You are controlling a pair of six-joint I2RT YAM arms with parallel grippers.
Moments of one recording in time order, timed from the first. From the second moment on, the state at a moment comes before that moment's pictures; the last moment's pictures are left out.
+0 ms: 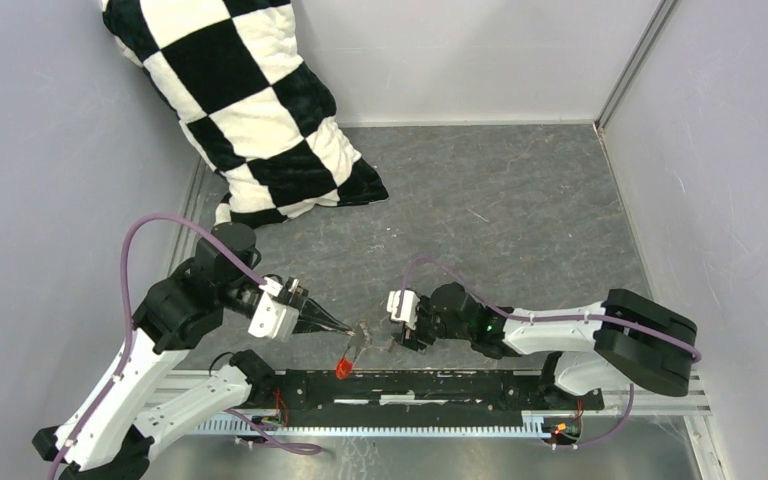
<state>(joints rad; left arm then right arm) -0.69 0.73 1.12 -0.90 1.15 0.81 1.11 1.33 0.40 0.40 -0.15 -0.26</state>
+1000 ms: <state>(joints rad) -0.69 0.72 1.12 -0.89 1.15 0.77 1.11 1.48 0.40 0.49 -0.23 -0.25</state>
